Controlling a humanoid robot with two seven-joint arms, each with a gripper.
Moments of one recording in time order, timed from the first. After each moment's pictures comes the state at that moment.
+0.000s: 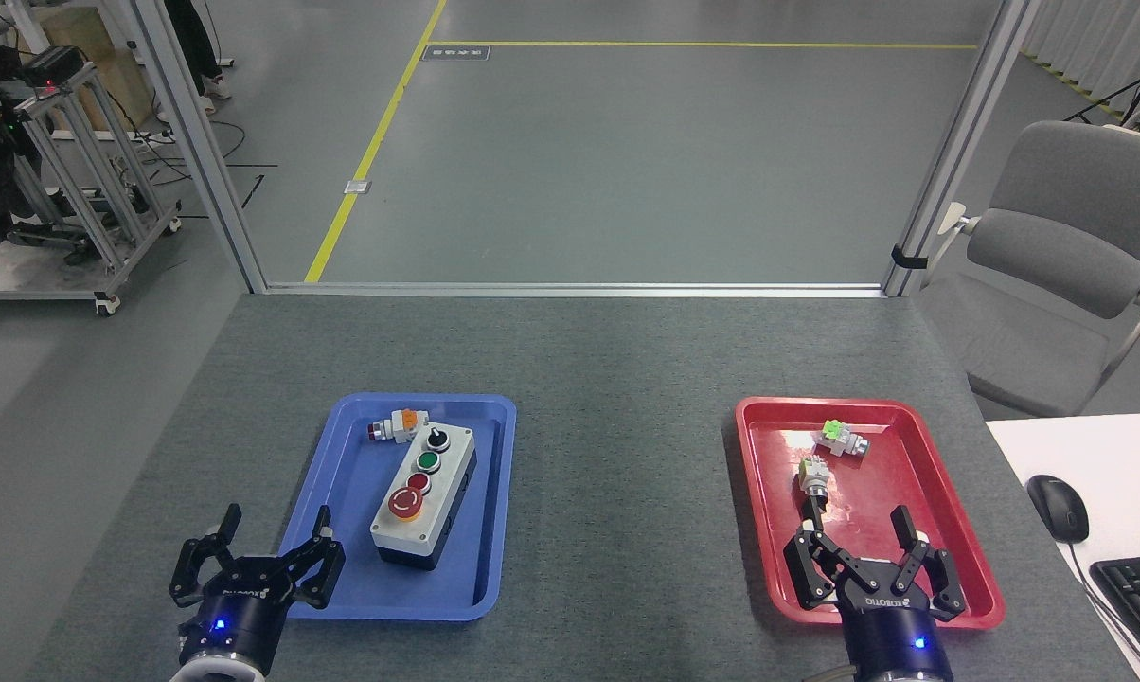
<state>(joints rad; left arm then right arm) -0.04 0.15 0.05 -1.40 -1.43 -0.04 0.14 0.08 0.00 -0.06 -1.62 1.35 -0.04 -0.07</state>
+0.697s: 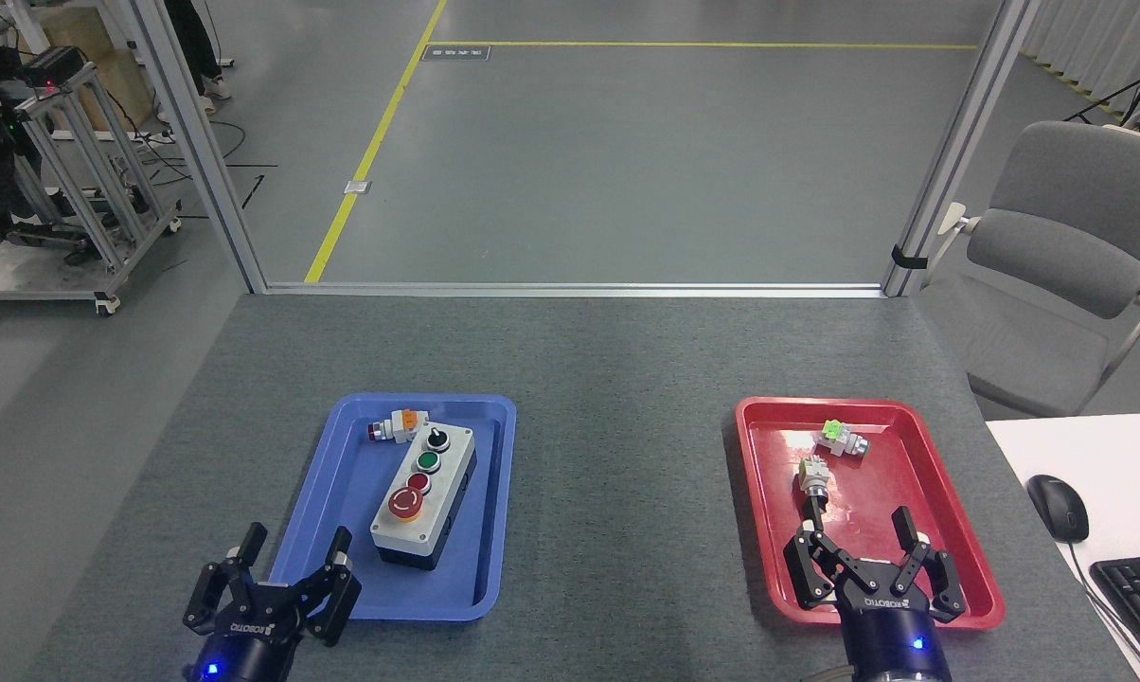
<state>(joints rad) 0.09 0.14 0.06 -1.54 -1.26 -0.23 0.21 0.08 0.01 -0.07 -1.62 1.36 -0.03 -0.07</state>
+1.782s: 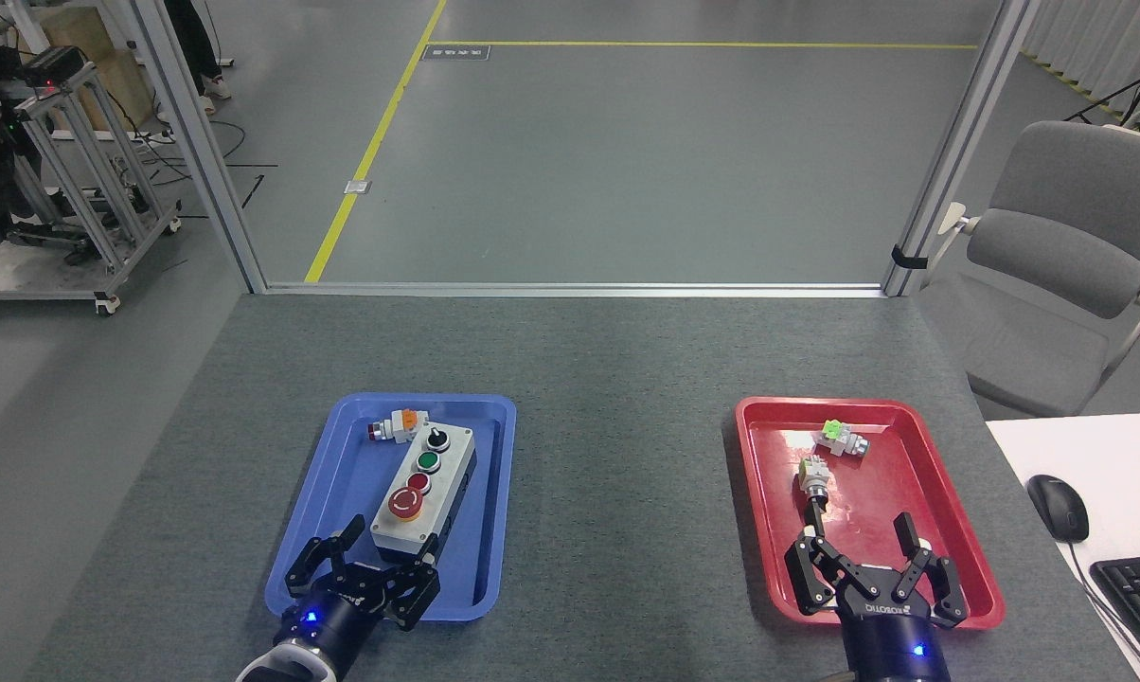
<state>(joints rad) -0.14 0.13 -0.11 -1.21 -1.37 -0.26 0.11 0.09 0.01 -0.07 -1.62 1.37 -0.02 -0.07</state>
